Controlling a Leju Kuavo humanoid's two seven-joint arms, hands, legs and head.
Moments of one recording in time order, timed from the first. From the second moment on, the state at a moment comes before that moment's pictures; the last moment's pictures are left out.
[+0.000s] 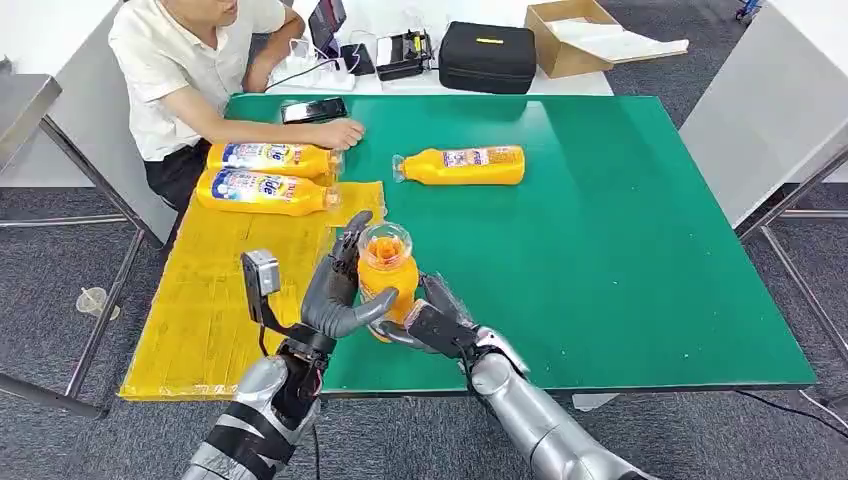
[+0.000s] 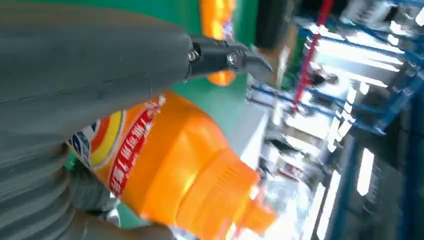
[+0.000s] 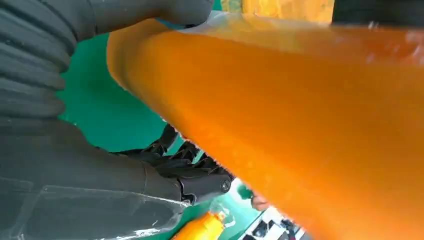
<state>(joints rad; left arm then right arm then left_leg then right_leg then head) -0.38 -0.23 -0.46 -1.04 0.39 -0.18 -0.33 -0.40 0.07 0.56 -0.85 0.42 0.03 -0.58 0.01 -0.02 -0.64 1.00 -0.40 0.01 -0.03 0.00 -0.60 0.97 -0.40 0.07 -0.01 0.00</state>
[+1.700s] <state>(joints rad) -0.46 -0.22 -0.52 -0.94 0.25 -0.18 -0.29 -0.36 0.05 0.56 -0.95 0.44 -0.05 -0.49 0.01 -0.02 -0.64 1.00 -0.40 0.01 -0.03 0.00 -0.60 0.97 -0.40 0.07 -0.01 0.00</state>
